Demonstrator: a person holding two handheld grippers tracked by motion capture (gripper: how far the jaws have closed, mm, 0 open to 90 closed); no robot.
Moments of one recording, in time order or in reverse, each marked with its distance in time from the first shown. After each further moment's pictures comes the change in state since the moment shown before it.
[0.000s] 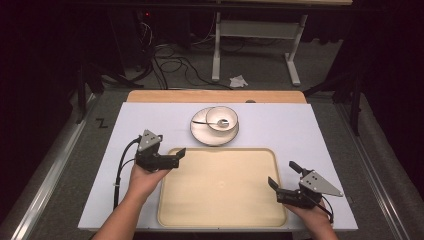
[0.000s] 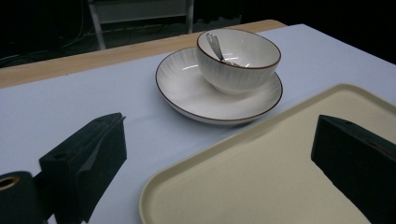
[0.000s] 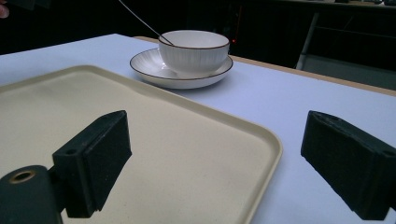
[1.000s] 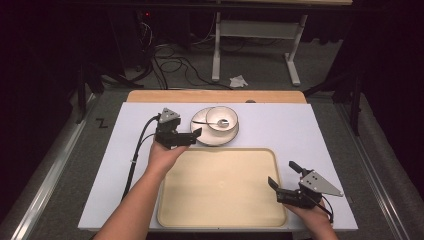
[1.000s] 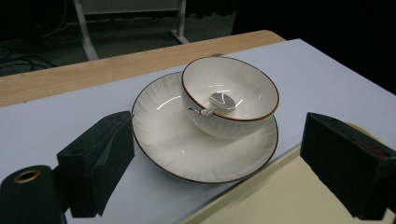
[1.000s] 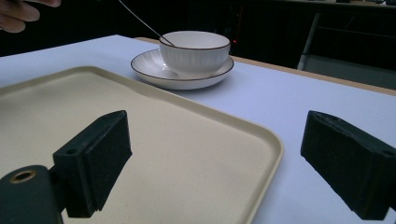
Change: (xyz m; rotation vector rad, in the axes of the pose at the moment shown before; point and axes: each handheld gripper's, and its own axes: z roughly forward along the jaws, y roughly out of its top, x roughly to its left) left arm -0.004 0.048 0.057 0.043 -0.023 -0.047; right arm -0.001 0.000 0.000 -0.003 0.004 0.004
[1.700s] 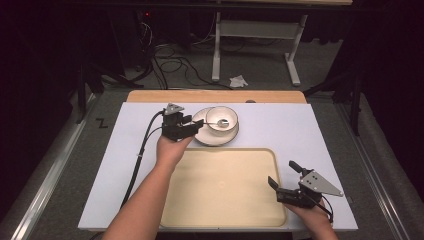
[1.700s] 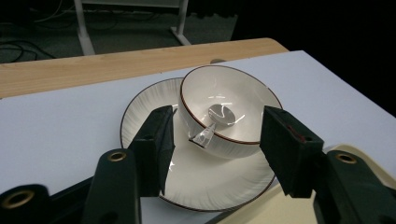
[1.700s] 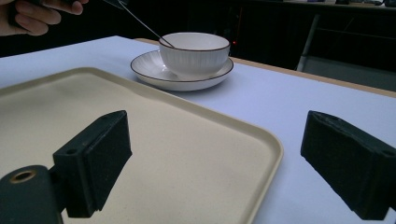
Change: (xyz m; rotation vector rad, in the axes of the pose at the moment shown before) left arm 0.002 0.008 0.026 0.026 -0.011 -0.081; right arm 0.000 0.000 0.001 -0.004 -0.003 -0.002
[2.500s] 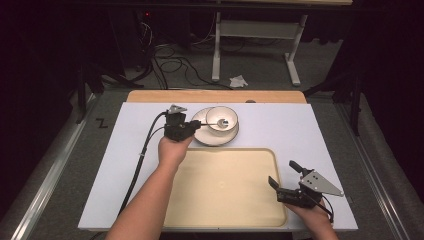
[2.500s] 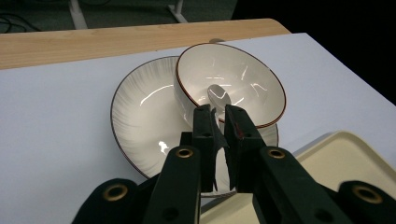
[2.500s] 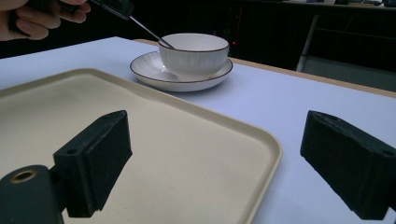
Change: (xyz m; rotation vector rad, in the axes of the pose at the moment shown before) left arm -0.001 -0.002 0.006 0.059 -0.016 -0.032; right arm -0.001 0.001 -0.001 -0.002 0.001 0.002
